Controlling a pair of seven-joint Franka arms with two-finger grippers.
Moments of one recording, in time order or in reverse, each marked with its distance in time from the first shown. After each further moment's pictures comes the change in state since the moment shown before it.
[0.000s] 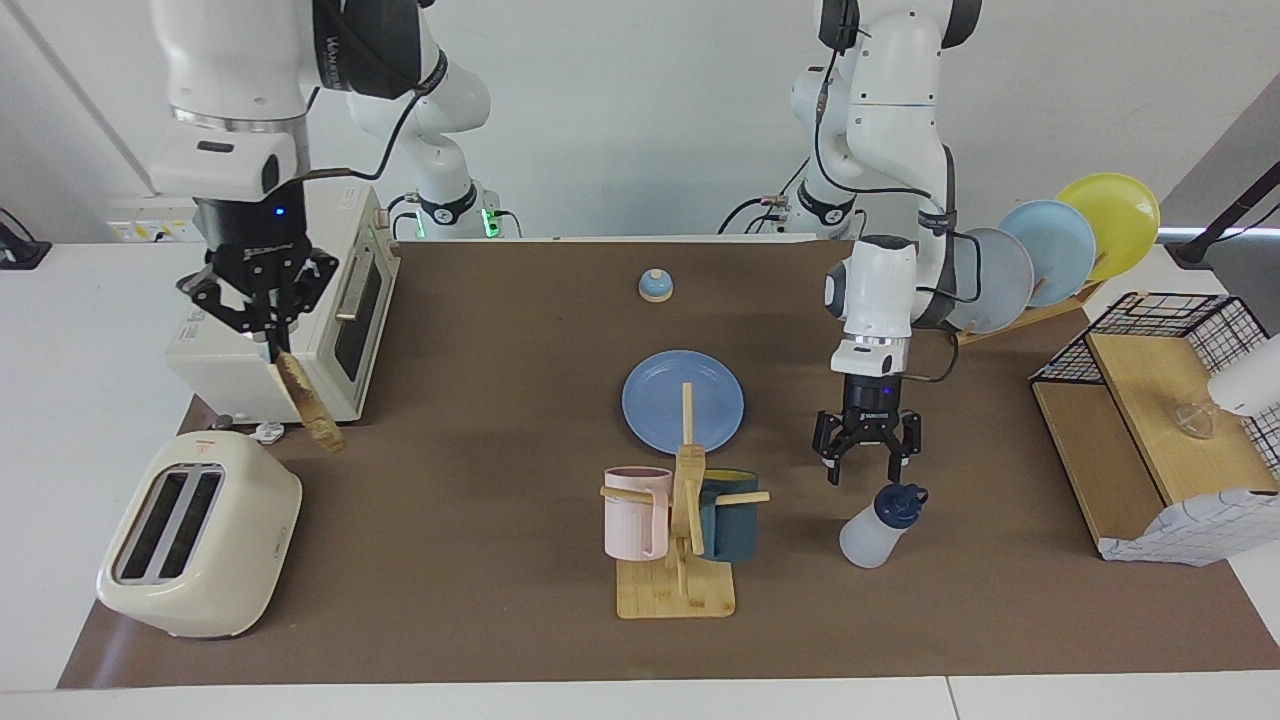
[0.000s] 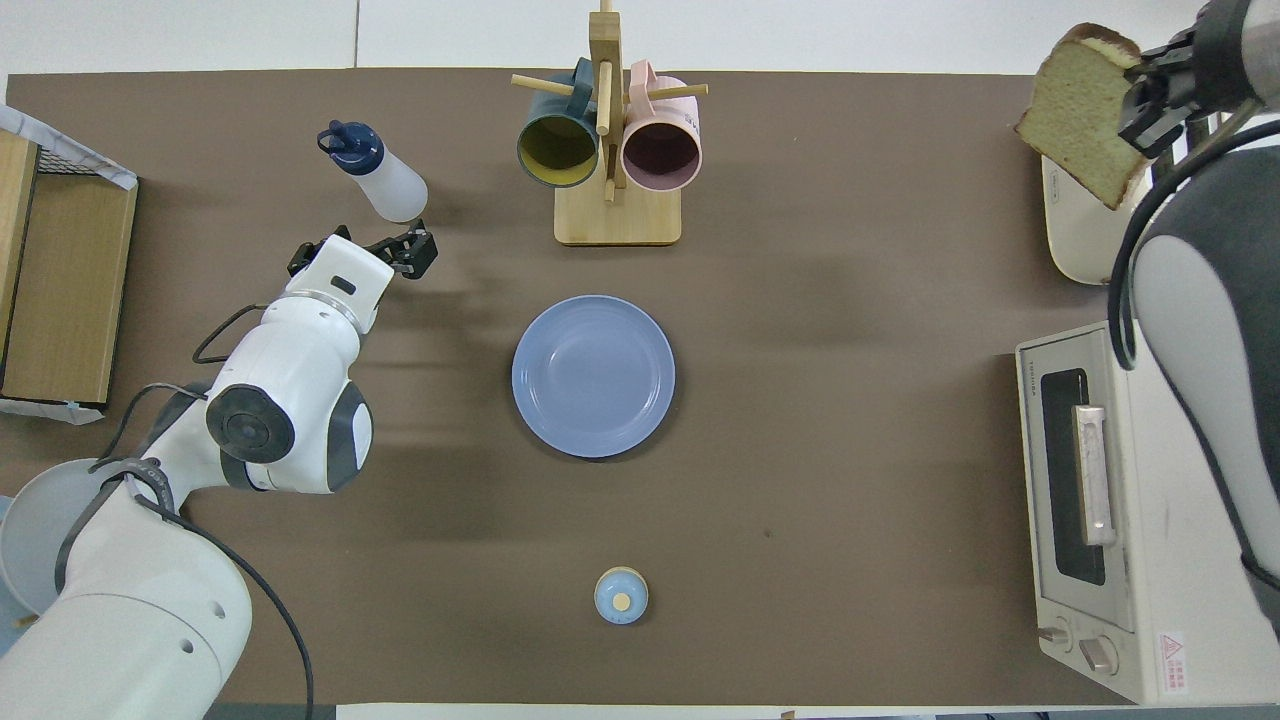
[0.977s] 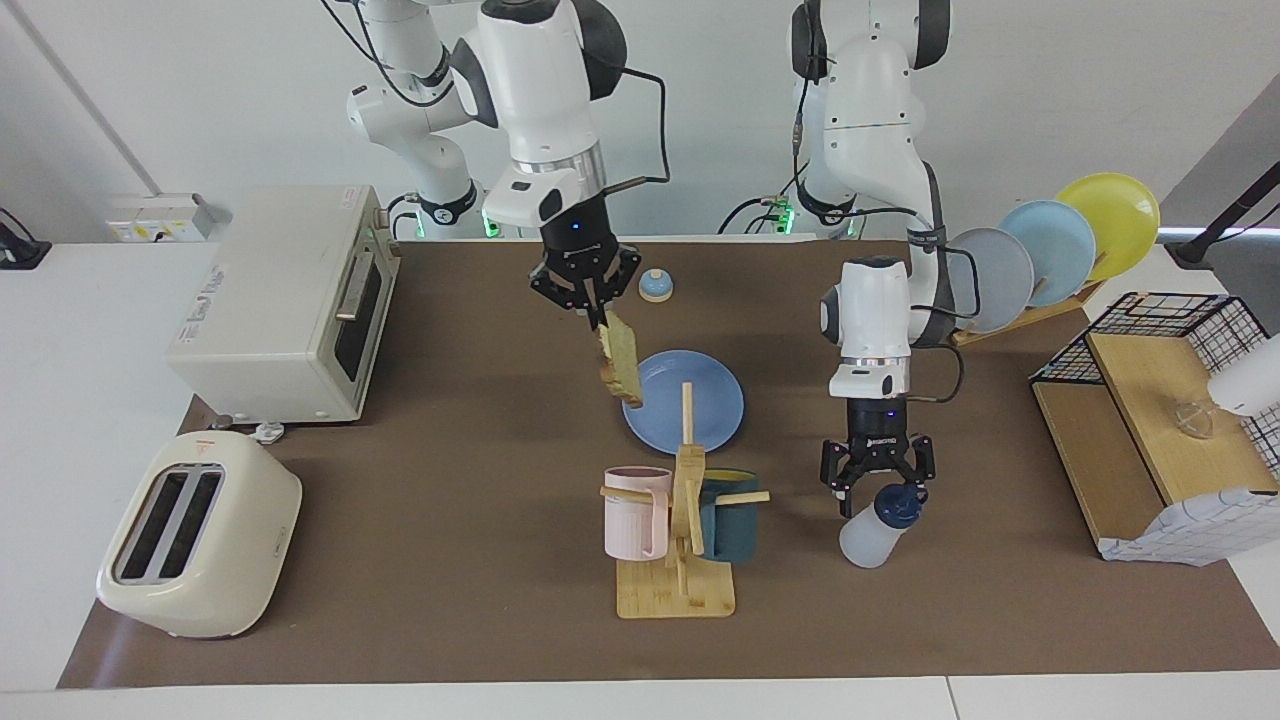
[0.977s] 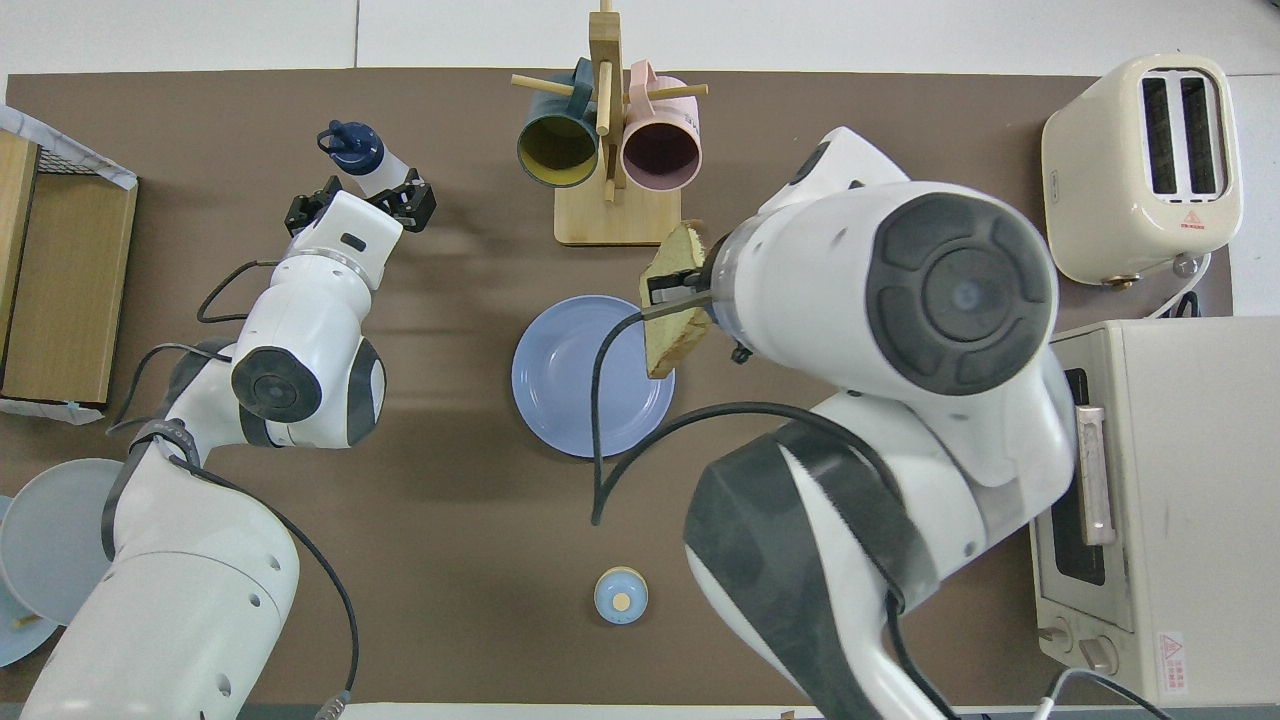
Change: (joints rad) left arm -0.050 0.125 0.083 0.154 -0.031 0.014 -0.009; right arm 0.344 -0.057 0.021 -0.391 0.244 0.305 1.119
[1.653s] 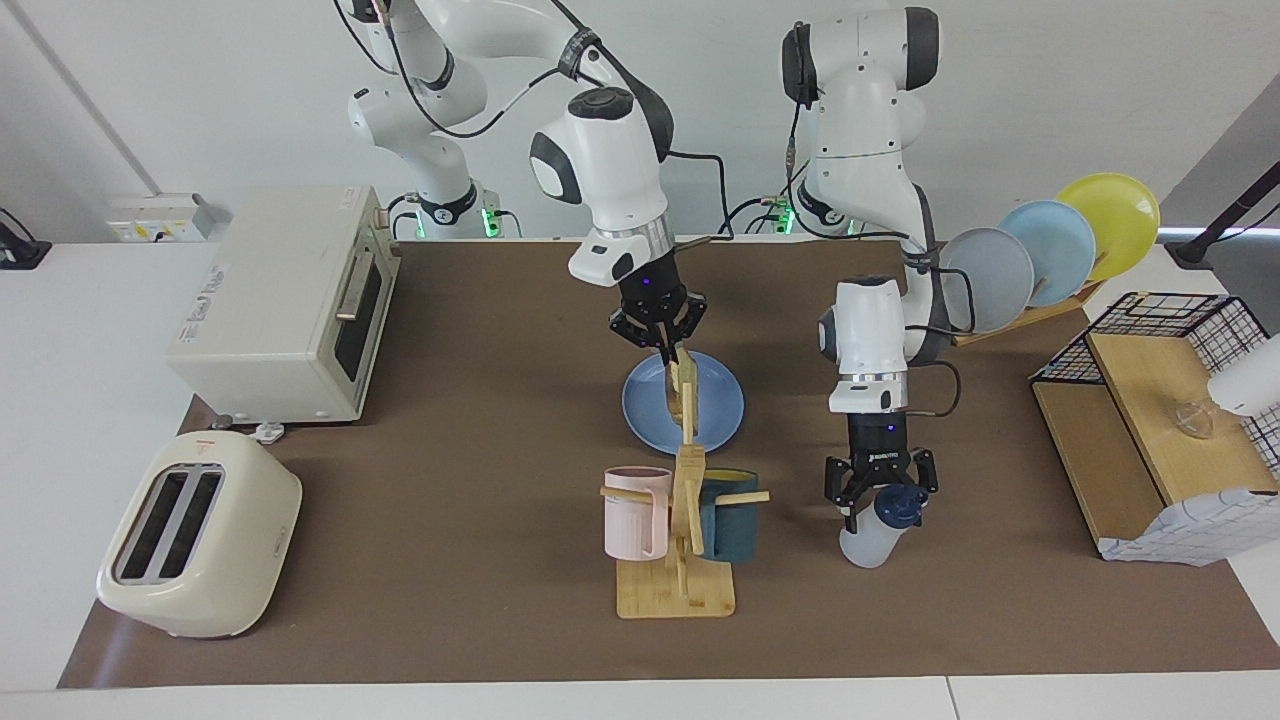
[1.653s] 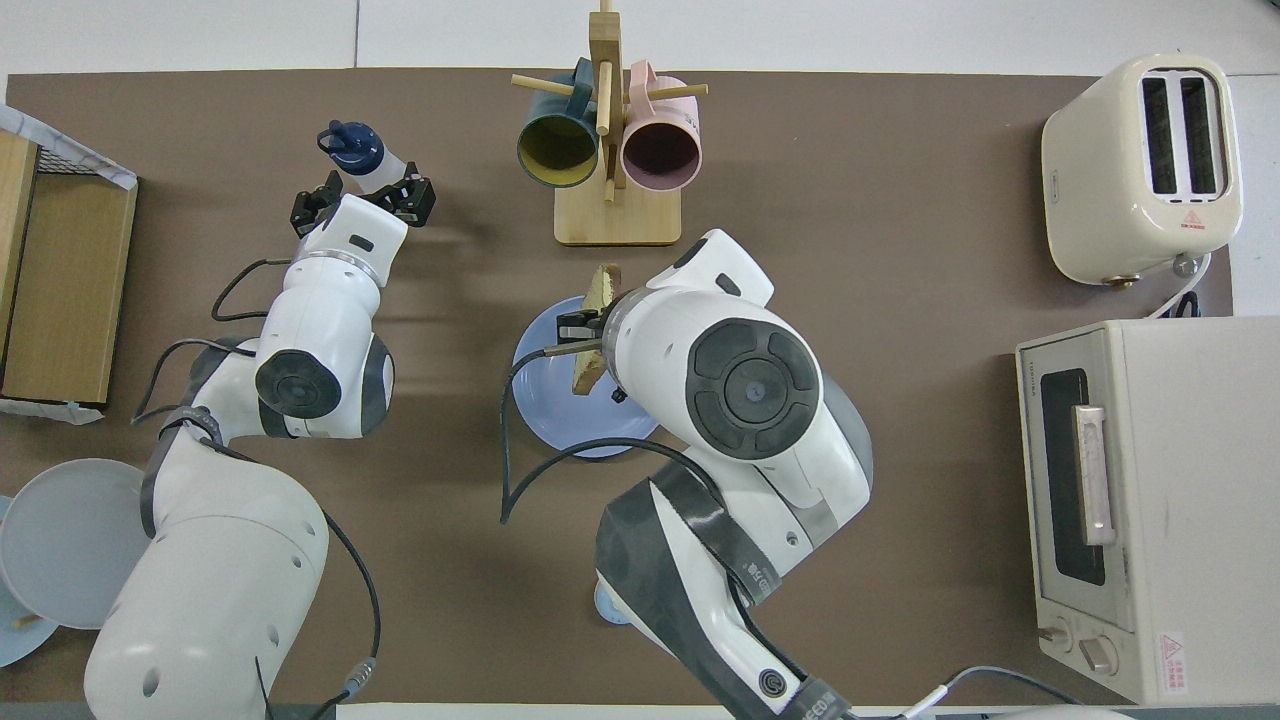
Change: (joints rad) left arm 0.011 0.101 0.000 0.050 -0.027 0.092 -0.033; right arm 0.084 0.078 0.001 -0.151 0.003 0.295 0.185
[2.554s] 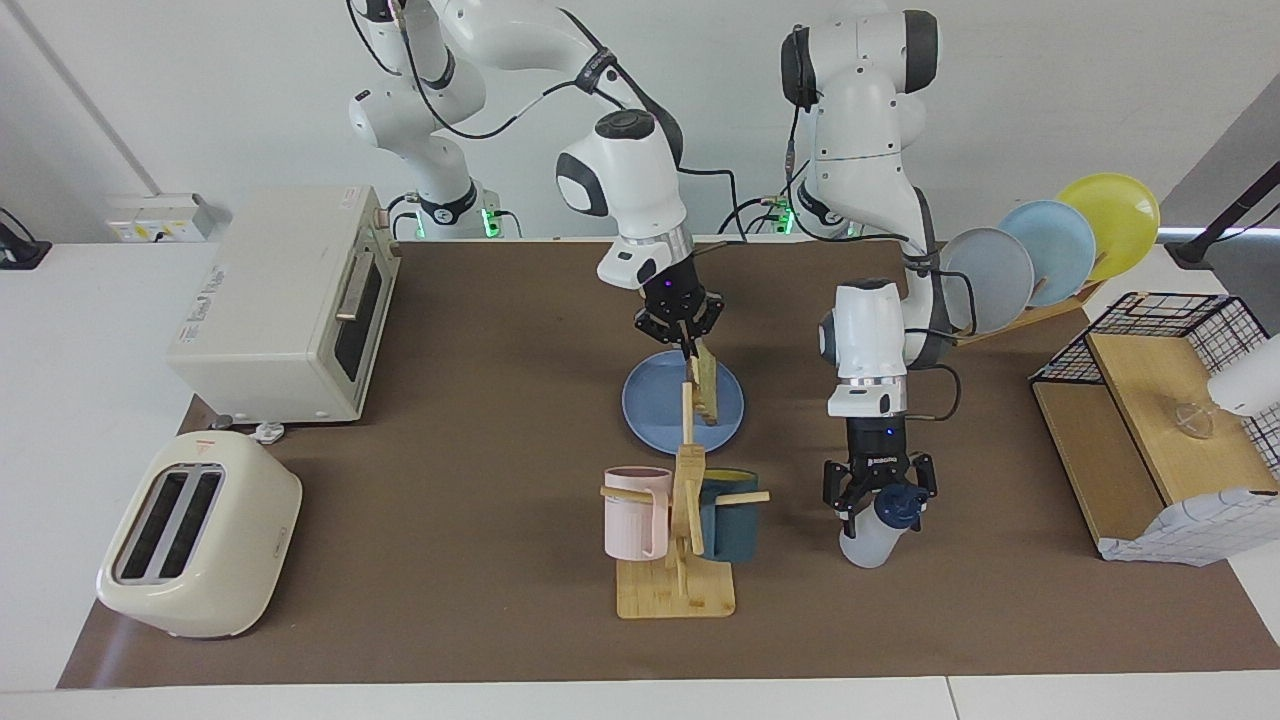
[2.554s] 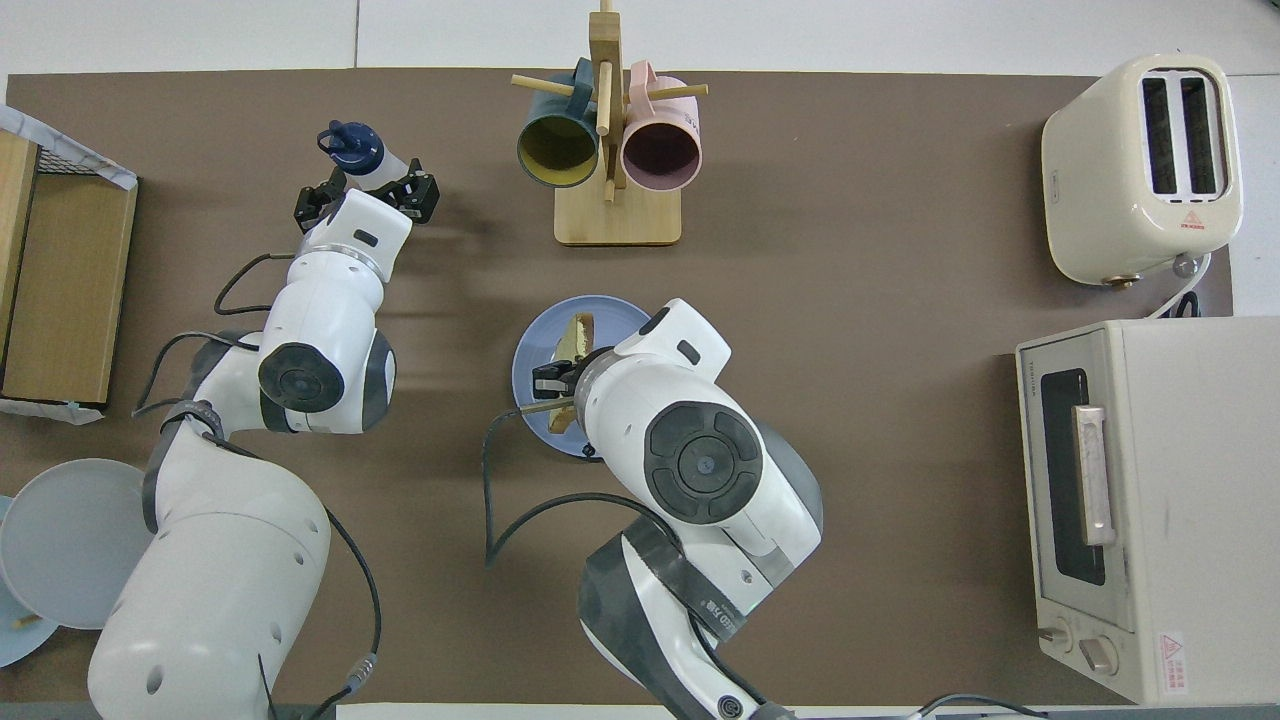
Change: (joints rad) left arm 0.001 0.006 0.000 0.013 0.020 -0.020 0.003; right arm 0.059 0.003 -0.005 -0.125 0.002 0.132 0.051
